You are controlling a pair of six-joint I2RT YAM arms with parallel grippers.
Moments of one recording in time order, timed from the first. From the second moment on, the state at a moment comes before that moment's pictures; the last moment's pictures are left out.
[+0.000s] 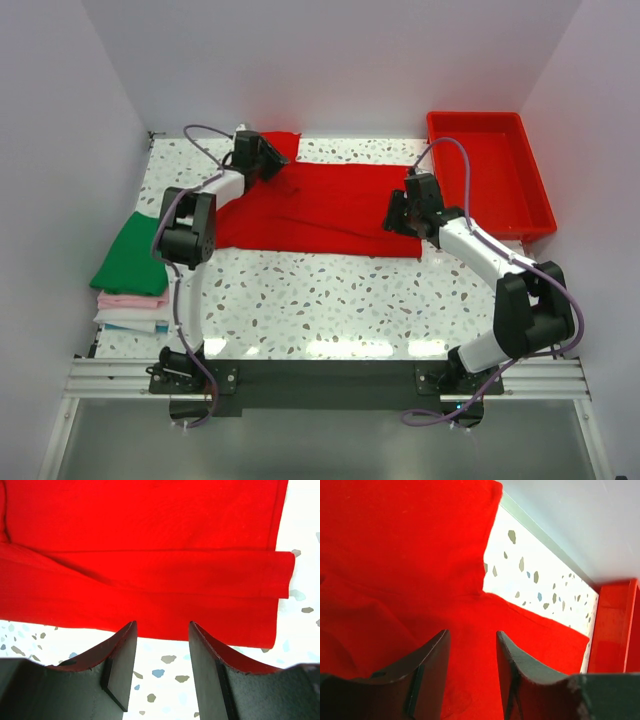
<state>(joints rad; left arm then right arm) -0.21 2.28 1.65 0.07 0.09 -0.89 0.33 1.50 1.01 -0.33 0.06 0.50</state>
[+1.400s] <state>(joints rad) -0.17 2.22 1.51 0.04 -0.03 -0.91 0.33 1.50 1.00 -0.33 0.06 0.50</state>
